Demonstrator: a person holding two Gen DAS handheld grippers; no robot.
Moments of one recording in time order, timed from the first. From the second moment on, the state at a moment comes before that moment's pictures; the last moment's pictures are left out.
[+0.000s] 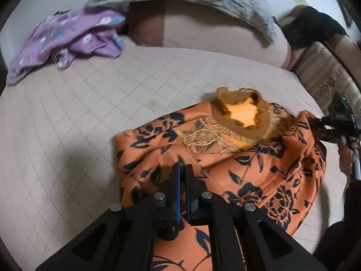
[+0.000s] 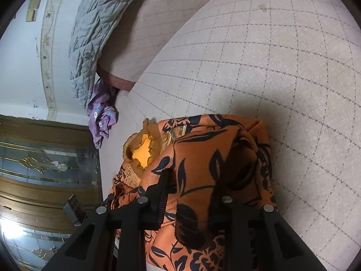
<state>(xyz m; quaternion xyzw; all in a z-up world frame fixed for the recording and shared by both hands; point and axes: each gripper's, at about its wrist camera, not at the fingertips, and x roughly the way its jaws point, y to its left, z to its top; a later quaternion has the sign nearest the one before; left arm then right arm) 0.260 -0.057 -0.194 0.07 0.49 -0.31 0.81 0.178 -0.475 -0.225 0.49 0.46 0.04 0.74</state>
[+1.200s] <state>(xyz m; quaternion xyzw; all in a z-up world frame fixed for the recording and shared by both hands) 0.272 -0.027 -0.188 0.06 0.49 -0.27 0.83 0.185 -0.473 -0.234 0.51 0.46 0.03 0.73</state>
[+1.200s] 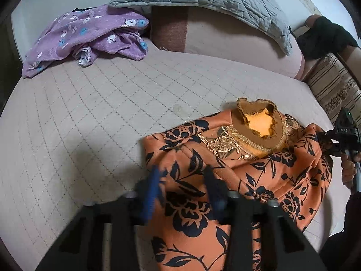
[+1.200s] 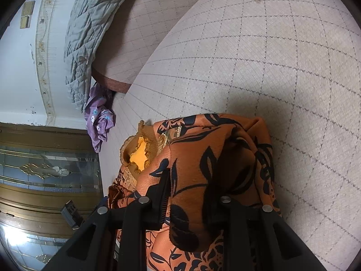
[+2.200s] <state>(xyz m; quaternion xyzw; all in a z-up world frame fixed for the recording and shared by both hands) 0.266 -0.036 -0.192 0.12 0.48 -0.26 0.83 0.189 -0.472 -0.237 0.51 0.47 0.03 0.72</state>
